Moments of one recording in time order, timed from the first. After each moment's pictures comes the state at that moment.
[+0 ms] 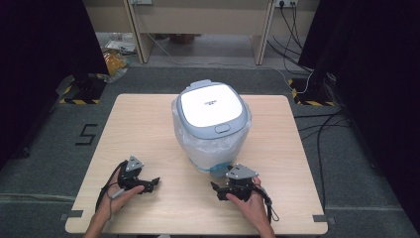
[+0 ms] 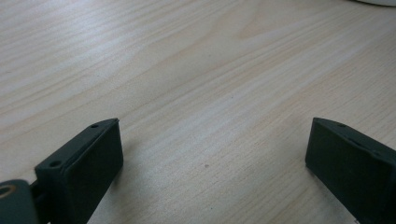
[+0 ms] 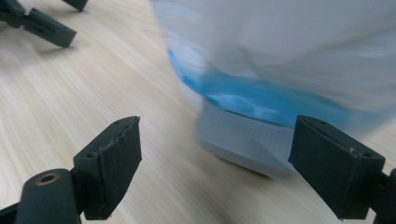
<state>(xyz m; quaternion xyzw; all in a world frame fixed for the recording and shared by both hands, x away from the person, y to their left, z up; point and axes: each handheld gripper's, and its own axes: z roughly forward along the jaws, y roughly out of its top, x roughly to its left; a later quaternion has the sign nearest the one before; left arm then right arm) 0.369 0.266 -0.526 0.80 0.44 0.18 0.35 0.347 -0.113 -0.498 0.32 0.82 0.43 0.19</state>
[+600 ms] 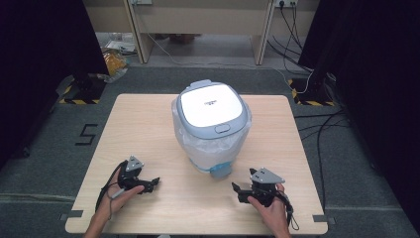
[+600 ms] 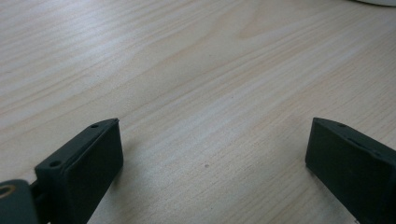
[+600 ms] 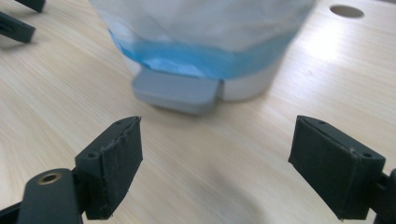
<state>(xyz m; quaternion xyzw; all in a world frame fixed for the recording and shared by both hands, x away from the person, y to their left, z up) 0.369 0.266 -0.526 0.80 0.44 0.18 0.35 0.329 -0.172 -0.492 0.38 0.79 0.43 0.21</state>
